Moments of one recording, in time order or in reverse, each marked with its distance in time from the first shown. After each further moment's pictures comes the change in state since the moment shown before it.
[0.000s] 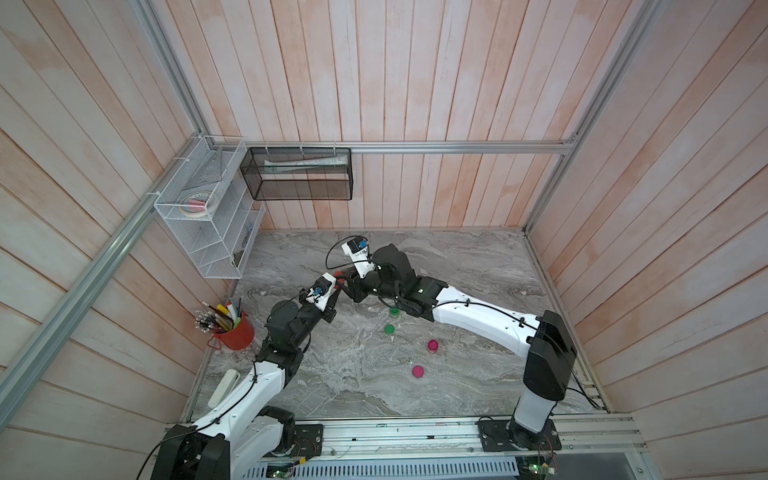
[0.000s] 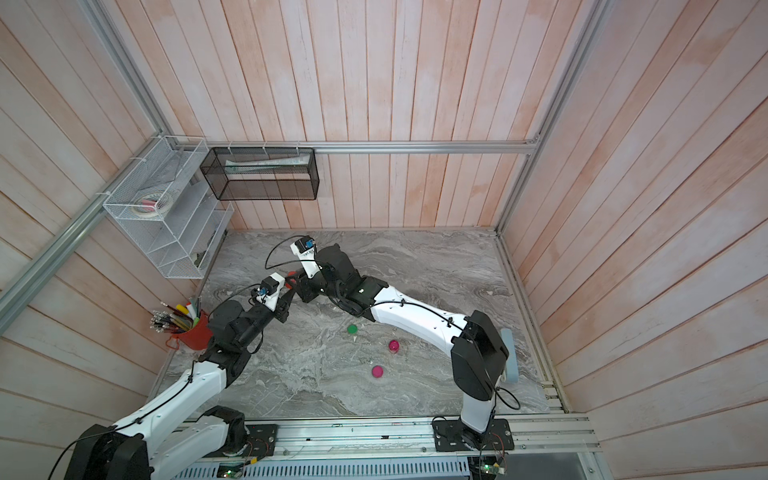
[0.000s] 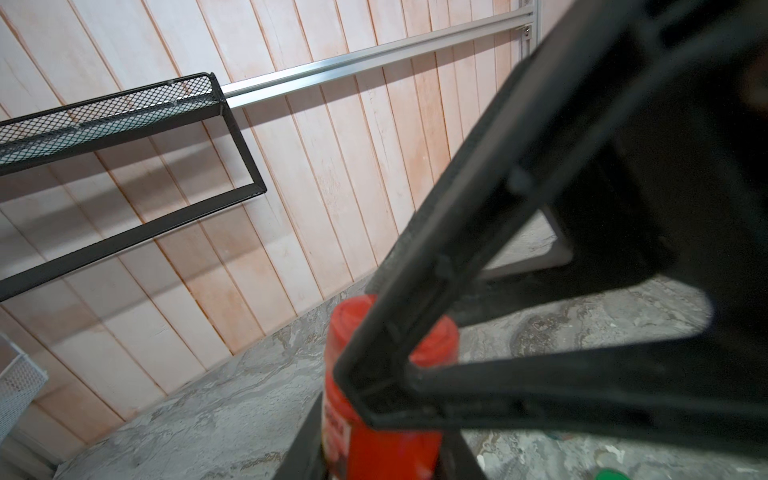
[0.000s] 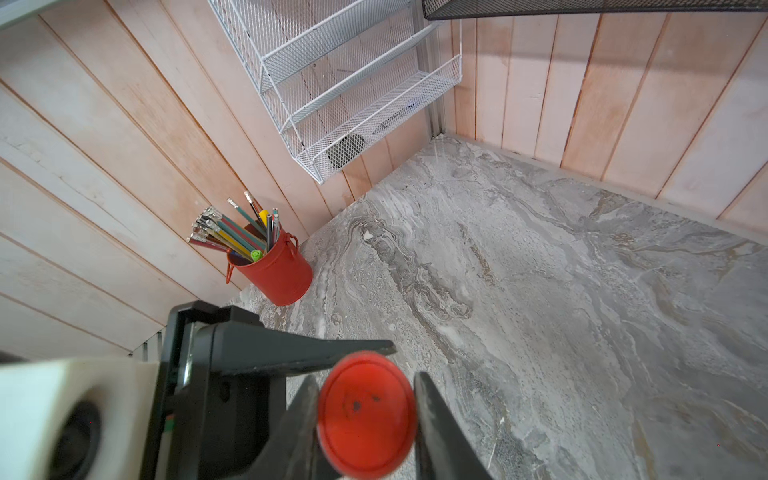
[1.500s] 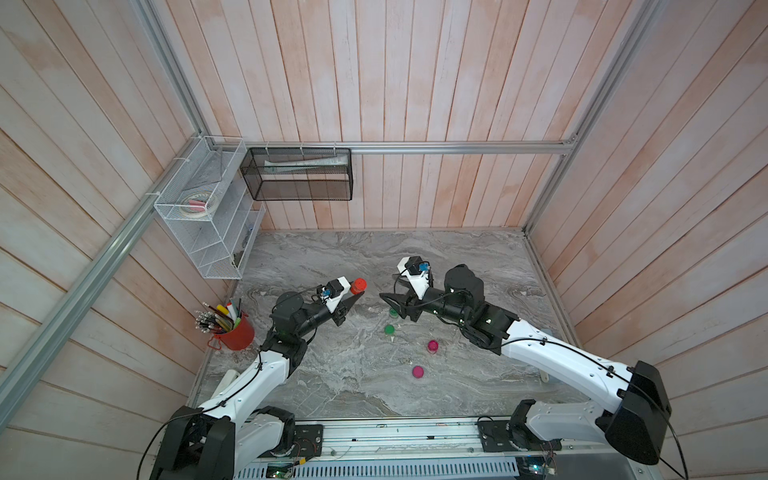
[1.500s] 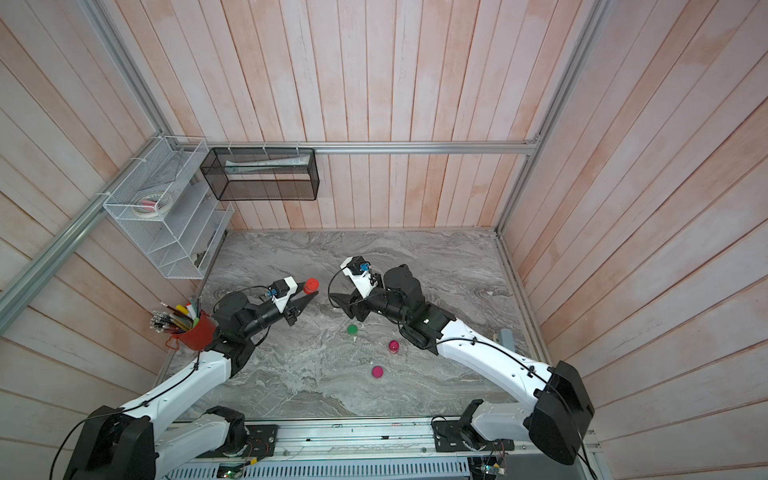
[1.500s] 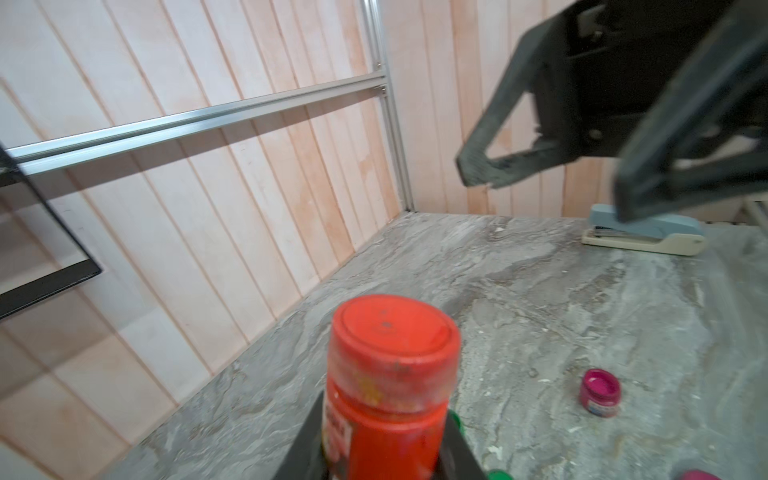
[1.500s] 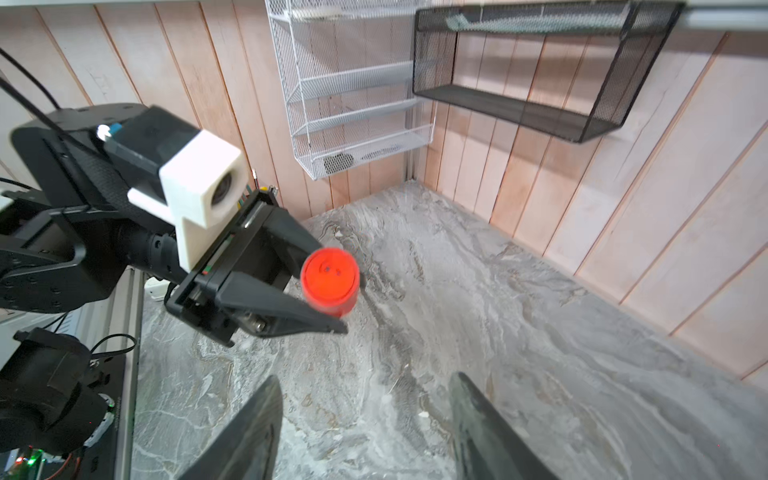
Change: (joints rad) left arm -0.015 0.102 0.074 0.022 0.430 -0.004; right arm -0.150 -0.540 -0.562 0.187 -0.142 -0.326
